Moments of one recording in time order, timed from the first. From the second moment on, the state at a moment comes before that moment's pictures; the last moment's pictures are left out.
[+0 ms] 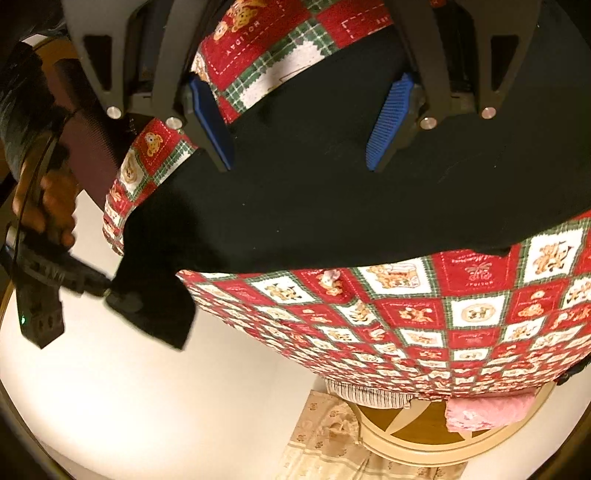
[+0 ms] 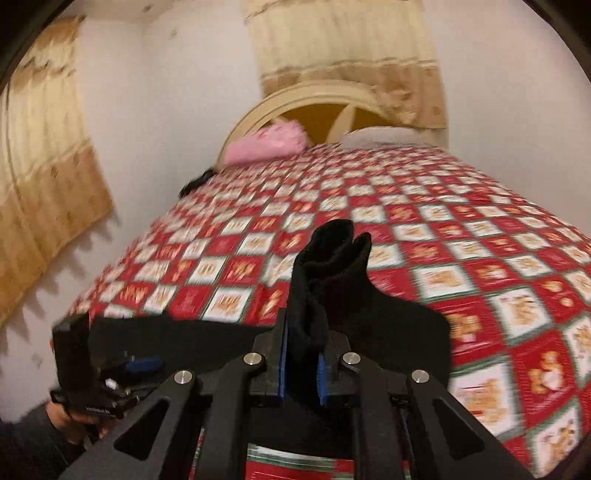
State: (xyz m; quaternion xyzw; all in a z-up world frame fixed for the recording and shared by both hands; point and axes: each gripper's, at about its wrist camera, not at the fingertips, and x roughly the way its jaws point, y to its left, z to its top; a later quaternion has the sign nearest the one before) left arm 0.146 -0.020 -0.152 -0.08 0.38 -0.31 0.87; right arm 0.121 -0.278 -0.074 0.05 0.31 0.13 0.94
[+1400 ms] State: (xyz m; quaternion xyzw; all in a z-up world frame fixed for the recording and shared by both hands) left arm 0.199 -0.119 -0.164 -0.15 0.43 -0.35 0.82; right arm 0.095 -0.329 -0.163 0.12 0.30 0.22 0.92
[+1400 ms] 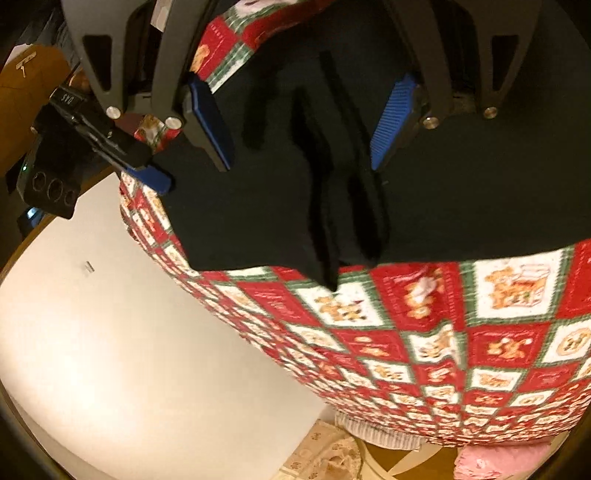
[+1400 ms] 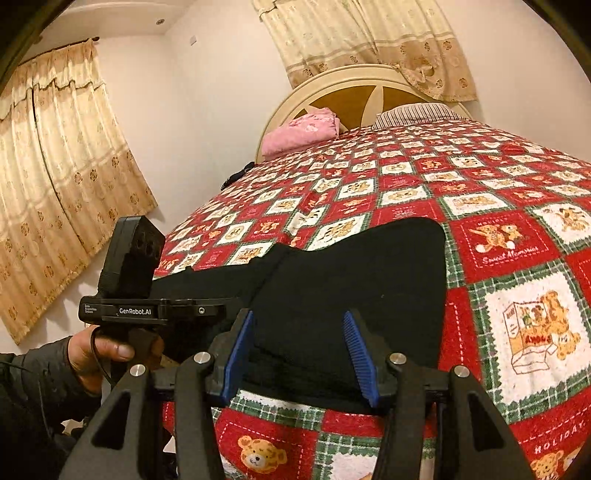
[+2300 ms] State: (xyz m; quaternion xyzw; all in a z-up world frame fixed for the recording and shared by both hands) left arm 0.186 -0.050 -0.154 -0.19 0.42 -0.30 0.83; right arm 0.081 -0.339 -0.152 0.13 0.24 0.21 0.94
